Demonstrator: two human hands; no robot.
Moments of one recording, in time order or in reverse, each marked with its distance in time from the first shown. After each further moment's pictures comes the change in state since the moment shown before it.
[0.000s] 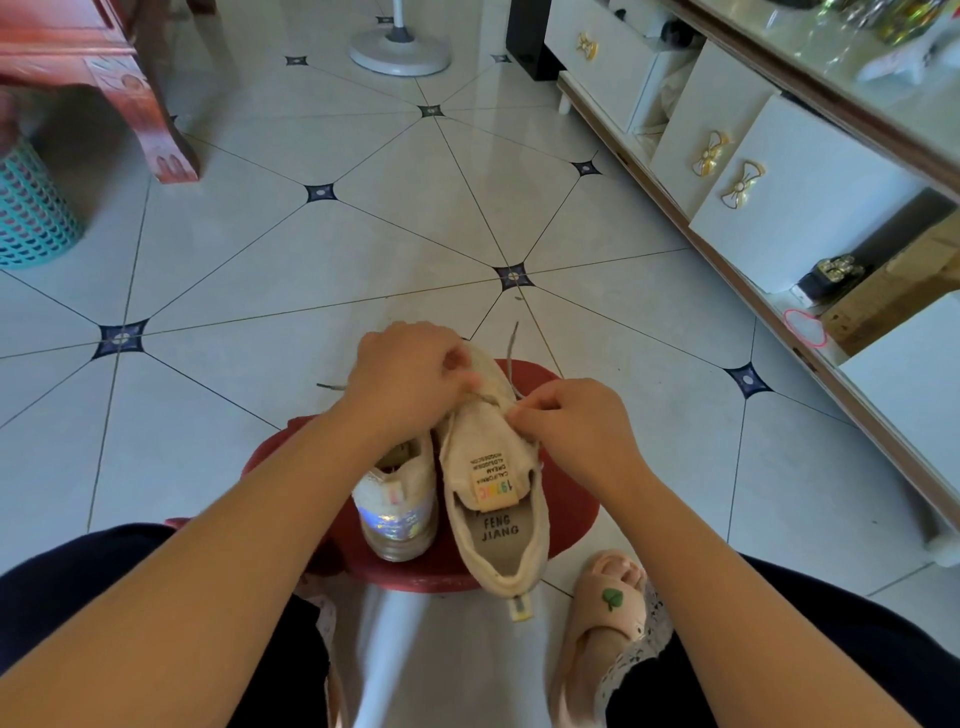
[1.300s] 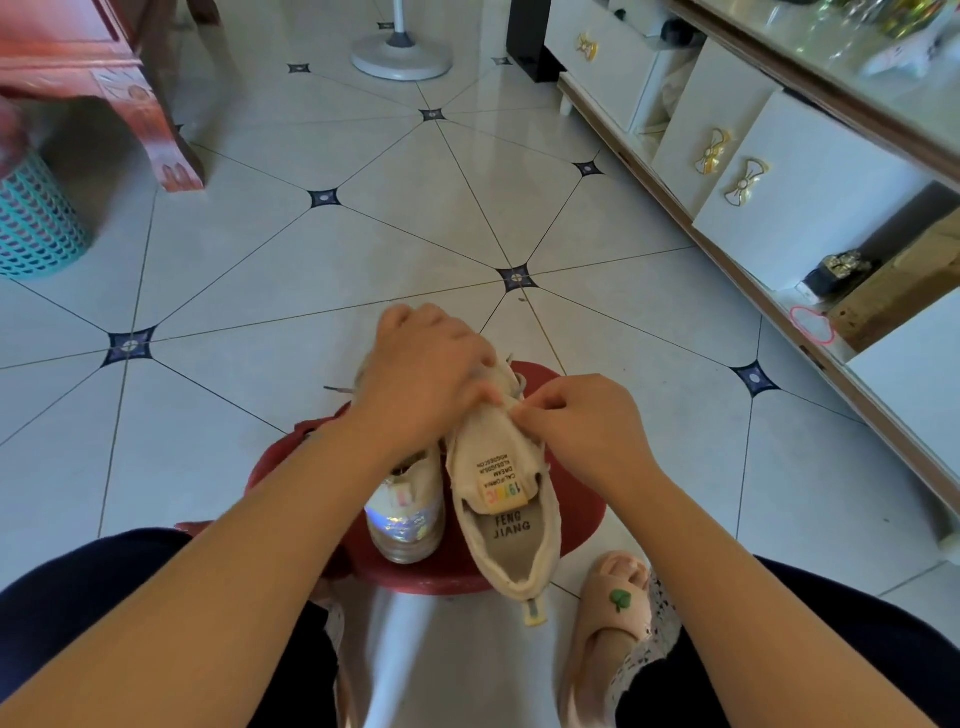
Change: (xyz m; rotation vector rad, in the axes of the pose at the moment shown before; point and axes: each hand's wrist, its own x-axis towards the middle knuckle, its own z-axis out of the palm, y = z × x) left_hand -0.002 0.004 0.000 0.211 0.146 0.268; right_hand -0.006 -0.010 -0.007 -0.087 0.005 -0.027
